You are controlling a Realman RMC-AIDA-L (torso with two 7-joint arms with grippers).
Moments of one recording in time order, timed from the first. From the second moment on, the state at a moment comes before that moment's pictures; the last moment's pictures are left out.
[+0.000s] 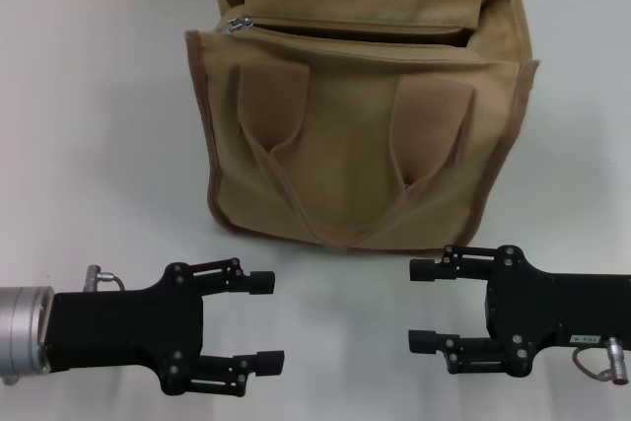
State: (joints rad) left arm -0.39 -2.00 0.90 0.34 1.87 1.80 -0.96; right arm 0.46 2.08 -0.69 -0.39 -2.07 -1.78 0.91
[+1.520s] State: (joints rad) left arm -0.45 -2.06 0.28 0.30 1.70 1.49 -0.82; right arm 0.45 2.08 -0.68 -0.39 -2.06 -1.77 0.91
